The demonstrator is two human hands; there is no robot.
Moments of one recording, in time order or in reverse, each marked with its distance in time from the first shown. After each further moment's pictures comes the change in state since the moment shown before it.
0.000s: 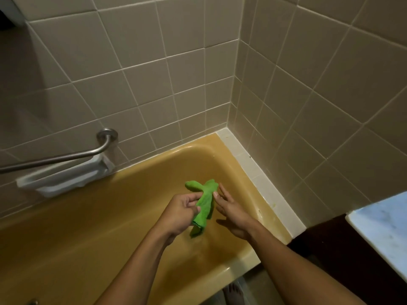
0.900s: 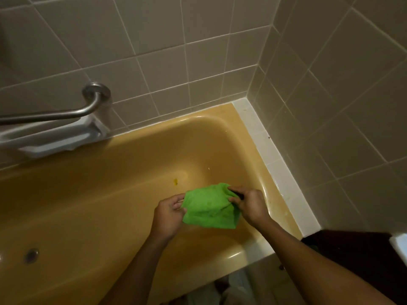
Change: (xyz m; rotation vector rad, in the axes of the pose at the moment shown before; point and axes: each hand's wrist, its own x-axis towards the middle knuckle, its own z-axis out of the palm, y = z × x) left_hand 0.084 -0.138 -0.021 -0.023 0.380 -0.067; right_hand 0.091 0.047 -0.078 -0.990 0.220 -0.328
